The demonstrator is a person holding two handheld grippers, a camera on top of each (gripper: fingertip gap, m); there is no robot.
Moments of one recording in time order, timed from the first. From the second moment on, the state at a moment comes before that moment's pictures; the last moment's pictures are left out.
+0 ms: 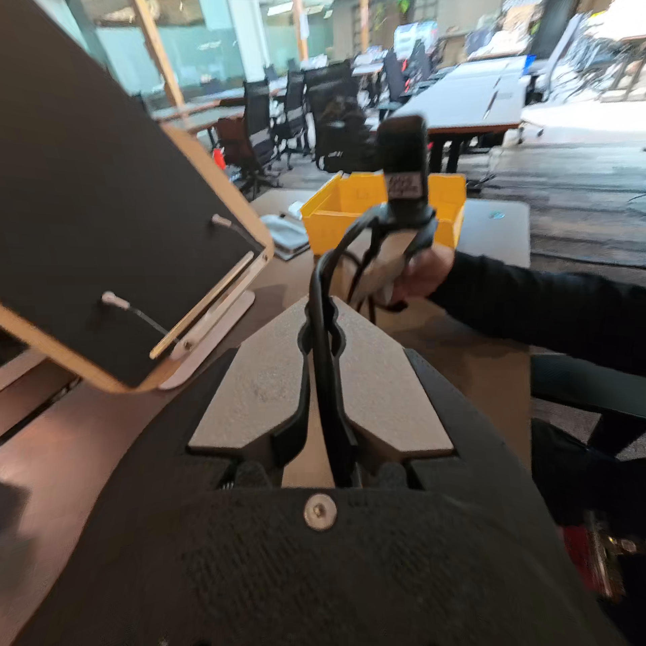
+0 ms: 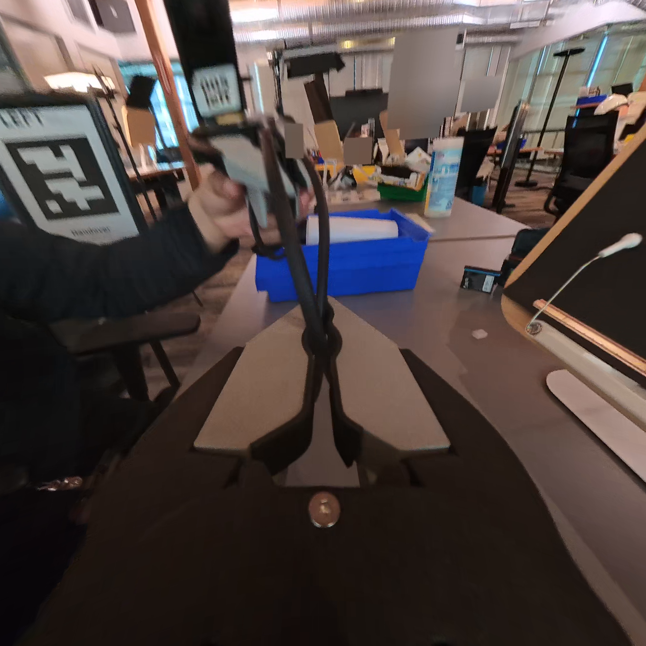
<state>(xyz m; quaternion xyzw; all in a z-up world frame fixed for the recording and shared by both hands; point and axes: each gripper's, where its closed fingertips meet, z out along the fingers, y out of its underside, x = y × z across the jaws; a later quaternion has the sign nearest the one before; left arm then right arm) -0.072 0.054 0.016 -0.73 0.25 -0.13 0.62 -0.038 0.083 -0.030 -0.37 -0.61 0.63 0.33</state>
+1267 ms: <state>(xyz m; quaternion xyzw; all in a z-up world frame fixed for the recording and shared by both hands) -0.038 0.078 -0.081 -0.82 0.18 -0.10 0.53 -0.042 0.071 -0.029 -0.39 -0.63 0.57 0.35</state>
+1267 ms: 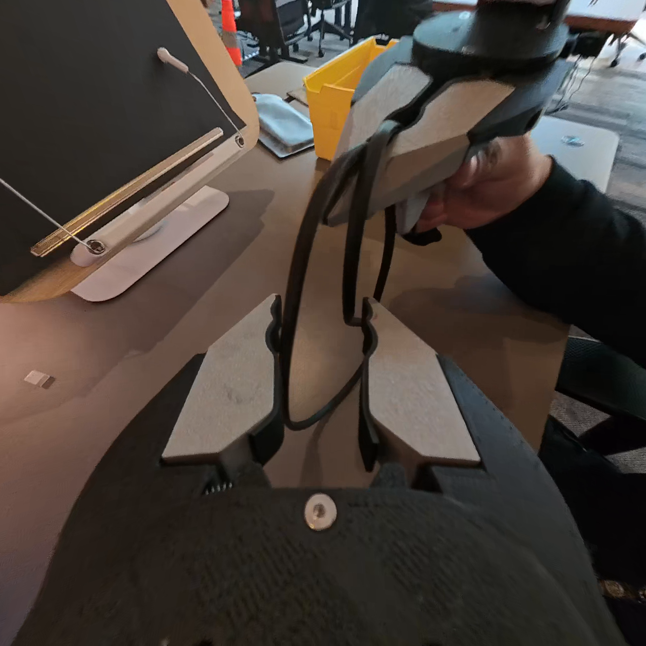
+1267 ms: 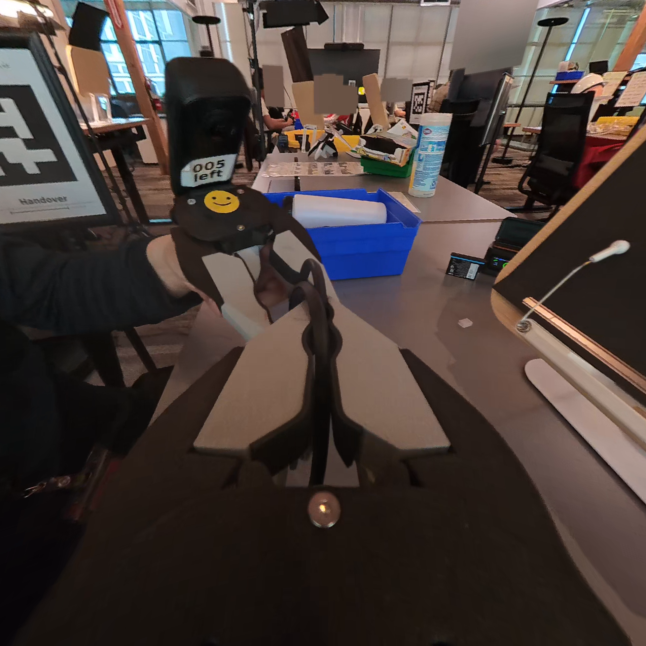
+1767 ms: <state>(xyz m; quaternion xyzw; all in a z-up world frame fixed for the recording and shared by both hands) -0.029 0.068 -0.074 -0.78 0.17 -0.07 0.60 -0.048 0.065 -0.018 -0.40 -0.62 0.55 0.38</state>
